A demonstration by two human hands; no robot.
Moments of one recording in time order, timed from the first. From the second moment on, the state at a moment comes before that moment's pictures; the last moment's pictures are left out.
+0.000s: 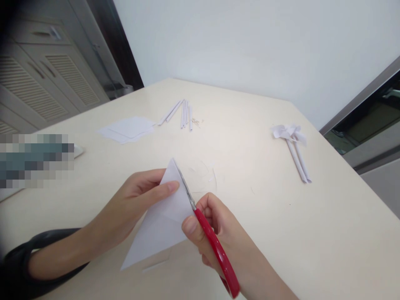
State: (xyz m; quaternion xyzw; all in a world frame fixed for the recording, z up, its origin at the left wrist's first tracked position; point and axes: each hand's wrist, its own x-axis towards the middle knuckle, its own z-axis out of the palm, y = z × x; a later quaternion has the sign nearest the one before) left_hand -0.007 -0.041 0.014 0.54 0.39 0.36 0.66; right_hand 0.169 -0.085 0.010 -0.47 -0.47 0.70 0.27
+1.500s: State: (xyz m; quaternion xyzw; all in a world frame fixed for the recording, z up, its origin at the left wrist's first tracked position) left_hand -0.008 -0.038 0.010 0.54 0.45 0.40 0.59; right_hand 0.166 -0.081 0.017 -0.52 -0.46 0.68 0.24
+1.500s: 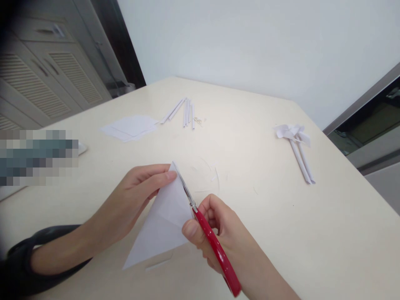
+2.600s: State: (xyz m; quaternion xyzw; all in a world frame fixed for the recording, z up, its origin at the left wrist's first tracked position) left_hand -0.009 -0.036 0.006 0.56 0.44 0.39 0.58; right_hand 0.165 -0.084 0.016 -0.52 -0.40 0.72 0.23
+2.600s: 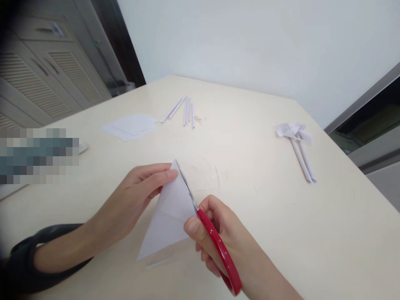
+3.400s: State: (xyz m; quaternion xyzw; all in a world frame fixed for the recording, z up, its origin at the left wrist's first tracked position) left_hand -0.009 -0.035 0.007 0.55 0.42 0.39 0.61; right_hand 0.166 -0.085 0.019 -0.50 -0.42 0.72 0.24
